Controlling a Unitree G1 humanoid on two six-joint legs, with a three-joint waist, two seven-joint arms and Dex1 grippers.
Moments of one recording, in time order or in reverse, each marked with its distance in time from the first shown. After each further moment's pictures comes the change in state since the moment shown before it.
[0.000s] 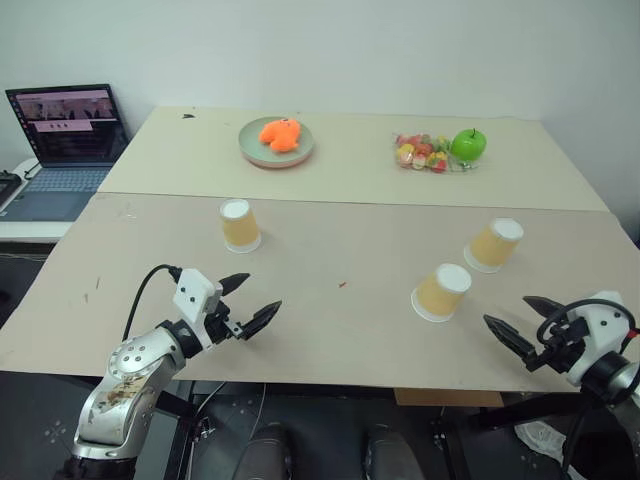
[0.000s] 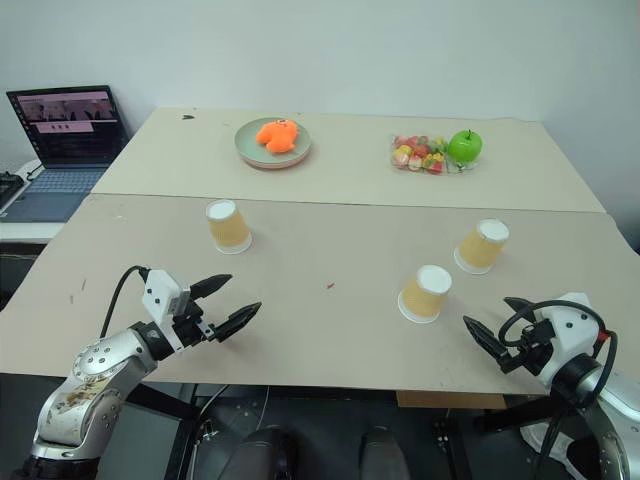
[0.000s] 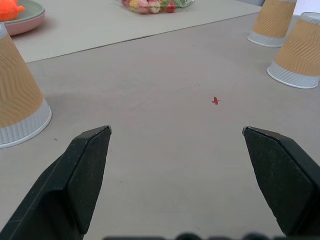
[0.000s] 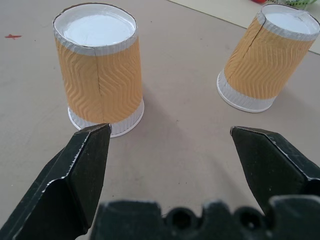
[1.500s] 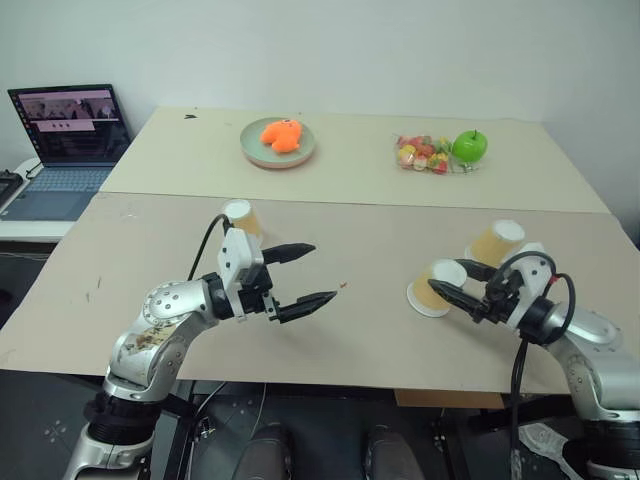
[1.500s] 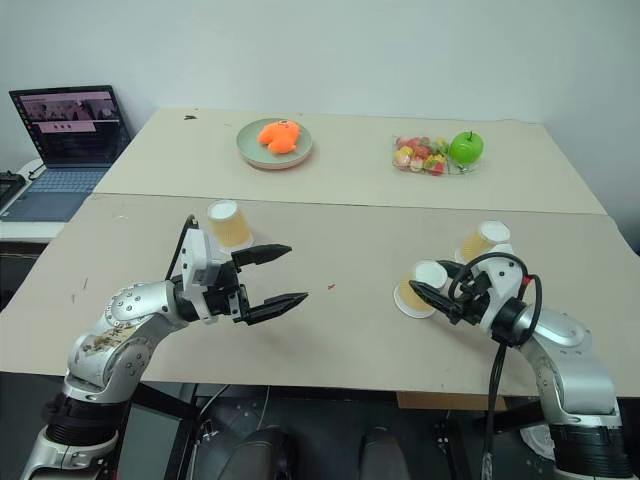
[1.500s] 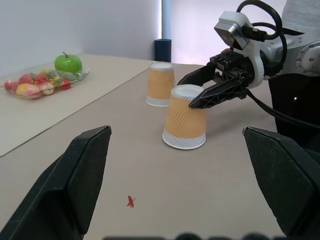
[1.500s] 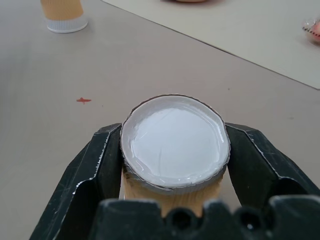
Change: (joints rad) left arm -0.304 0.018 -0.126 0.022 -0.121 0.027 -0.218; right arm -0.416 0.012 0.278 0.206 -0.012 0.009 0.112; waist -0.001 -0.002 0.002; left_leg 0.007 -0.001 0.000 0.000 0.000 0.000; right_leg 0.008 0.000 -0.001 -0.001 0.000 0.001
